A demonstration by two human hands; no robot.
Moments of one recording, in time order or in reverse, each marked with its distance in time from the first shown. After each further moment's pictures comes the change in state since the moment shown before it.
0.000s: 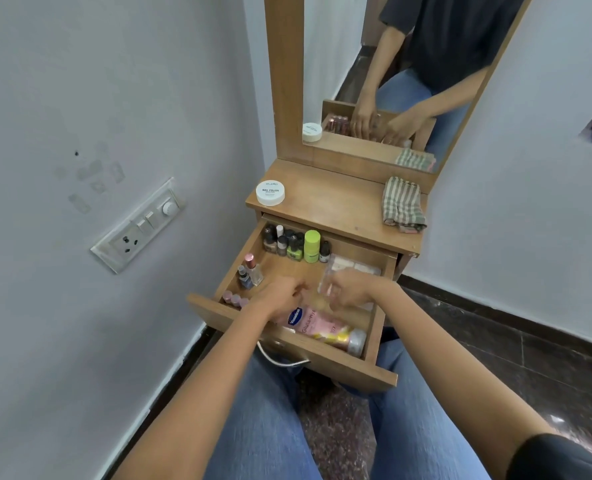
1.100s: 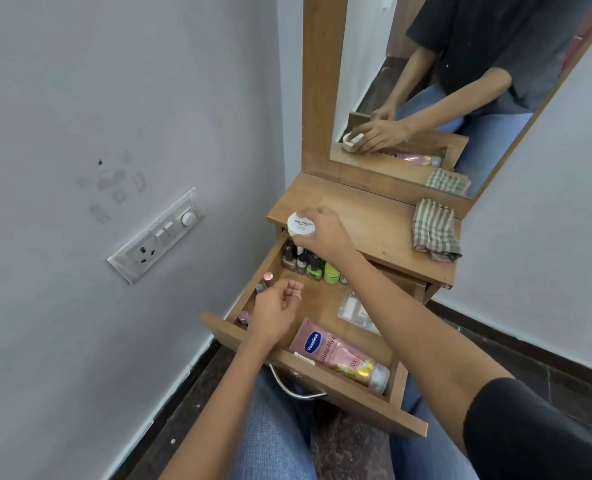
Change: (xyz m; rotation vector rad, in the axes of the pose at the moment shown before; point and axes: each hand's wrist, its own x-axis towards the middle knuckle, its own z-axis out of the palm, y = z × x) left_hand -0.020 -0.023 -0.011 -0.541 0.495 -0.113; right_hand 0.103 -0.065 -0.068 0.279 0.727 -0.101
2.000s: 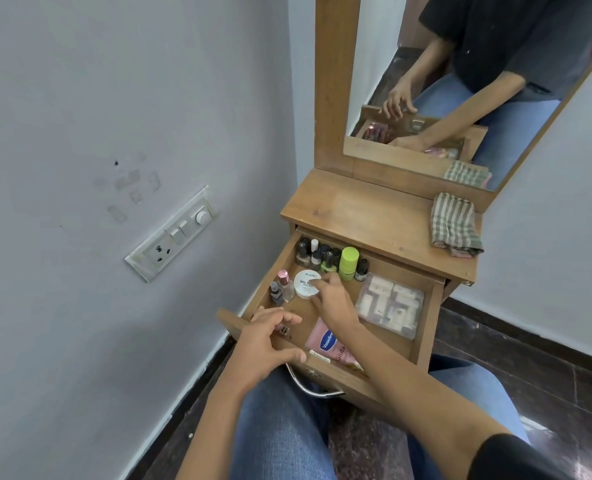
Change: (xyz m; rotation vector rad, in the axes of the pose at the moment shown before) left_hand -0.058 -0.017 -0.047 0.045 -0.168 -0.001; right_hand -0.089 0.041 0.091 -0.075 -0.110 0.089
